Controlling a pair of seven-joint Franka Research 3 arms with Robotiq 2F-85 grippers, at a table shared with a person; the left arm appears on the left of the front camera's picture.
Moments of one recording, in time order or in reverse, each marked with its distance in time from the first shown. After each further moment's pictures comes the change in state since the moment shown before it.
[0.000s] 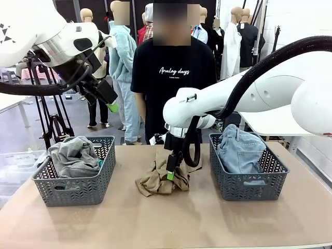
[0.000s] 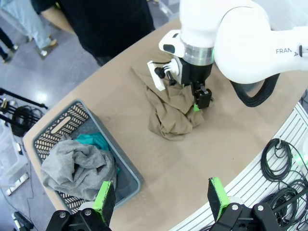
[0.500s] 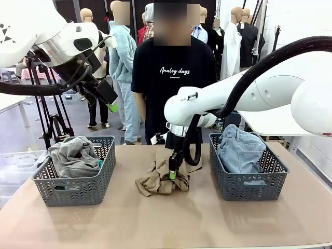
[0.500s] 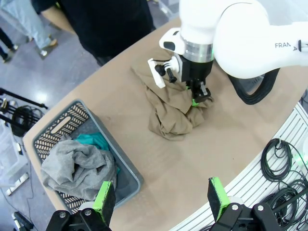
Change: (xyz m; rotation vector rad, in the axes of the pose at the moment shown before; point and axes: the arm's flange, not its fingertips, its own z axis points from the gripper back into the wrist) left arm 0.000 0.000 0.000 0.000 0.000 0.000; right arm -0.002 -0.004 0.003 0.013 0.001 -0.015
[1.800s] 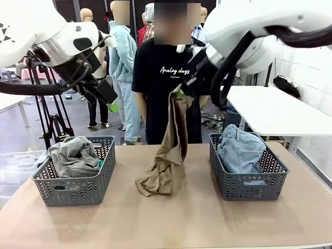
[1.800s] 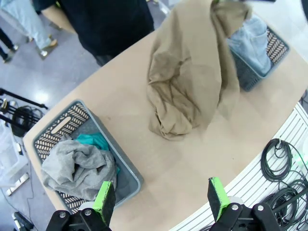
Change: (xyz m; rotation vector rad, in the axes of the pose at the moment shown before) left arm 0.000 0.000 0.001 0.001 -0.001 0.000; right arm -0.092 0.117 0.289 -0.368 -0.739 -0.021
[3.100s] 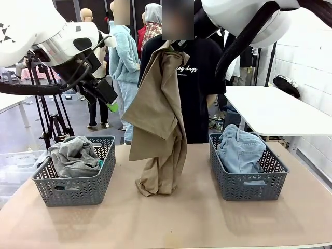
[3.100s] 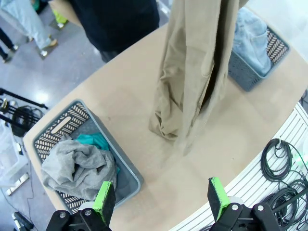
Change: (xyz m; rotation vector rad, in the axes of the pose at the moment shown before) left arm 0.000 0.000 0.000 0.000 0.000 0.000; right arm 0.067 0.073 0.073 -0.205 -0.185 0.281
